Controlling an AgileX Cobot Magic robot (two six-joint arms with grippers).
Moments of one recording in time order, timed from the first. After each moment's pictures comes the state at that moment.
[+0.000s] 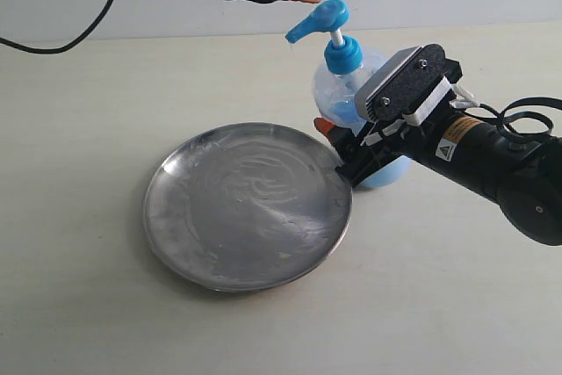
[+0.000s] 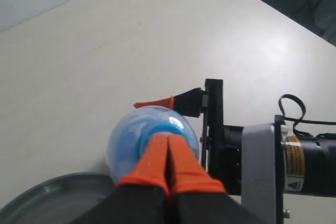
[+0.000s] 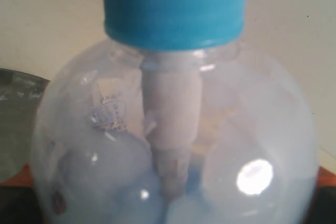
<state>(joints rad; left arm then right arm) -0.66 1.65 -1.37 -0.74 0.55 0.64 0.41 1.84 -0.54 -0.21 -0.93 -0.29</state>
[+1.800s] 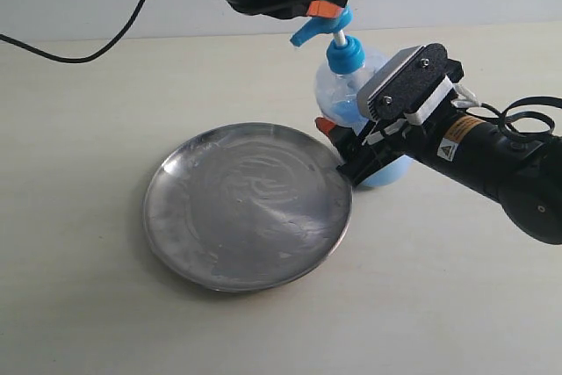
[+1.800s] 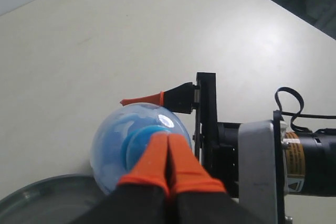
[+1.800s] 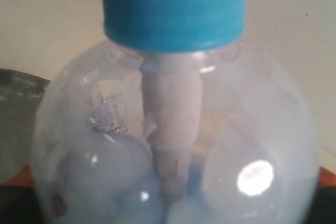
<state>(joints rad) -0.68 1.71 -1.40 -0.76 0.55 0.65 0.40 1.84 -0.54 -0.24 -0.93 -0.27</state>
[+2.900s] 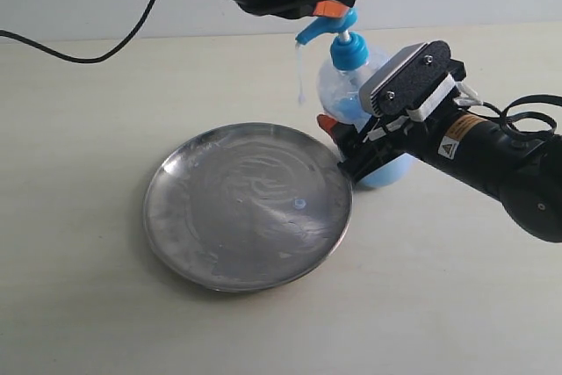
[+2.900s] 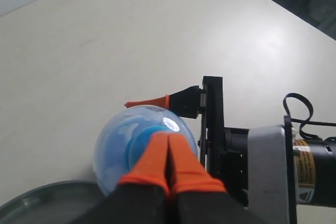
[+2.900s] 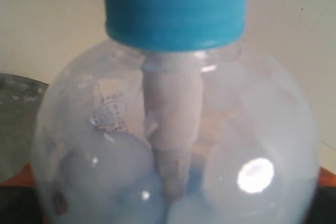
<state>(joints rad) -0.68 1.77 -1.41 -0.73 0.54 0.63 0.40 1.84 -0.54 -0.23 -0.93 -0.25</state>
